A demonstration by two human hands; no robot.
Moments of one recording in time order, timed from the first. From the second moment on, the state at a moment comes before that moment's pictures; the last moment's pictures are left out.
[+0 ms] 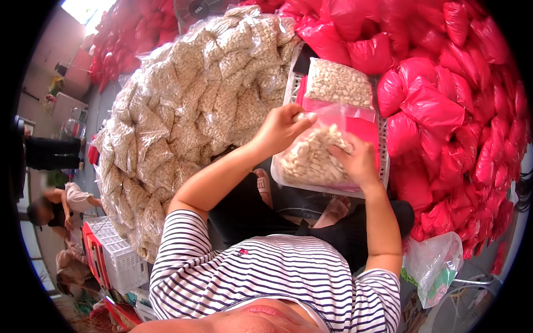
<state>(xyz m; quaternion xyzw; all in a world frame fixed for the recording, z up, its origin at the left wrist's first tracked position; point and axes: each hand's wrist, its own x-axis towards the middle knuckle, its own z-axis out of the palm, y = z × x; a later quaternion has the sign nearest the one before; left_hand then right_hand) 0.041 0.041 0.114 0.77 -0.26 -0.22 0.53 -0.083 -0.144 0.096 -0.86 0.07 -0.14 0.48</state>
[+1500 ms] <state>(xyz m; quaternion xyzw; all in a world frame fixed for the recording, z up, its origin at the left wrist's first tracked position) 0.016 -0.040 0.007 0.78 -0.43 -0.06 0.45 -0.153 -0.151 0.027 -0.97 0.05 -0.21 0.12</state>
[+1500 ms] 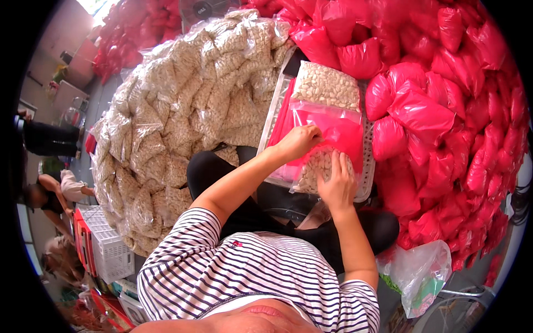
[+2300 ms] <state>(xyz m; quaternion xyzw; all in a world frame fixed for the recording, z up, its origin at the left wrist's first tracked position) 0.022 -0.021 -0.004 0.91 -0.19 -0.10 0.35 -0.054 -0.256 -0.007 -0.94 0.27 -0.16 0.10</state>
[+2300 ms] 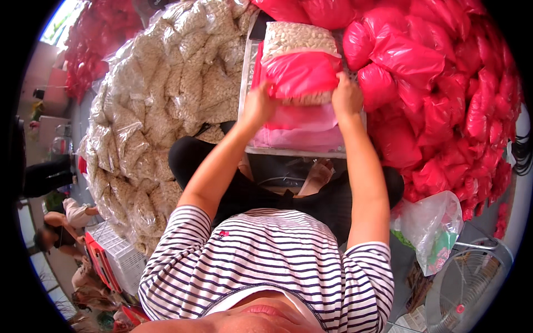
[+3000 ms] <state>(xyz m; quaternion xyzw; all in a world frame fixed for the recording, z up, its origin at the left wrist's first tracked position) -0.107 0.117 -0.048 0.60 0.11 -0.42 0.67 -0.226 -0.152 0.078 -0.89 -0.04 0.15 0.43</state>
